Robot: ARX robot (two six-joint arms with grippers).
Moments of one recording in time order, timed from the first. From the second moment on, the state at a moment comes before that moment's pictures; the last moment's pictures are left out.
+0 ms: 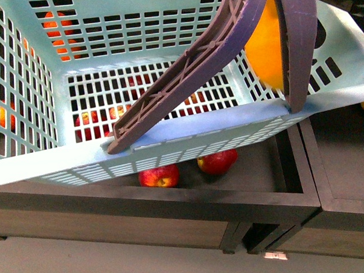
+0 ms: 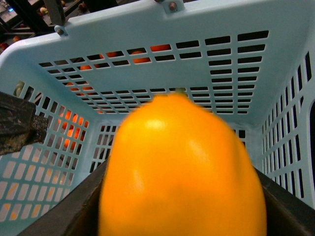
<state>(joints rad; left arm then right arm) -0.53 1.67 1.32 -0.27 0.35 -0.82 0.29 1.57 0.72 0.60 -0.34 0.22</state>
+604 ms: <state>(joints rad) -0.53 1.67 1.31 -0.27 0.35 -0.82 -0.04 1.36 0.50 0.80 -0.07 0.25</state>
